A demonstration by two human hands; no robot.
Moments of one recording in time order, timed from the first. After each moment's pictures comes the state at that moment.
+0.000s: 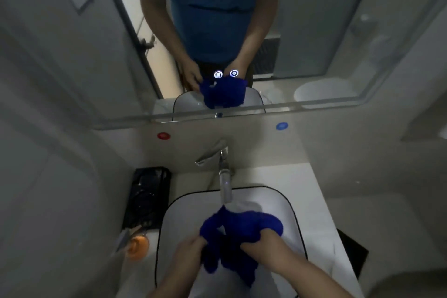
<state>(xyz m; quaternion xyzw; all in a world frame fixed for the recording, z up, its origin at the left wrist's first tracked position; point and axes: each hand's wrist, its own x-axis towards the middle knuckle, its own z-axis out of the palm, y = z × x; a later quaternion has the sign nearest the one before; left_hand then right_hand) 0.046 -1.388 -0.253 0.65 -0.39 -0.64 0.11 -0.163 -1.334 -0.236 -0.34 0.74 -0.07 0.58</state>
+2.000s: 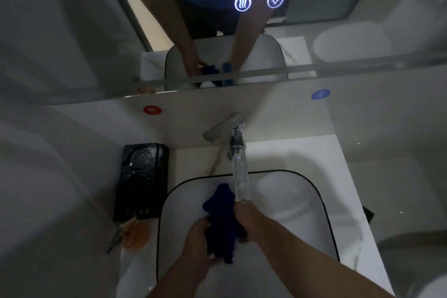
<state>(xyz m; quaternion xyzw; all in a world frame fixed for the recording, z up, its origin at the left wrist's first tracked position) 0.033 -1.447 -0.387 0.69 -0.03 -0.72 0.10 -0.114 -1.452 -0.371 0.00 0.68 -0.22 0.70</state>
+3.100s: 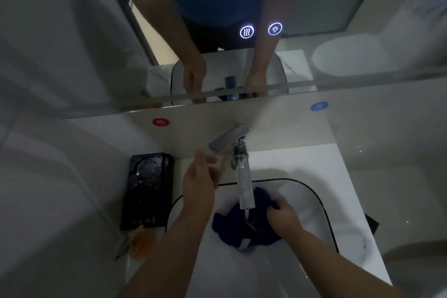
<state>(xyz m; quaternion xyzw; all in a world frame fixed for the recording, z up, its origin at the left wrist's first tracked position) -0.024 -1.542 -0.262 0.65 -0.37 -0.57 0.32 -0.189 -1.413 -0.403 -0.22 0.83 -0.21 0.48</state>
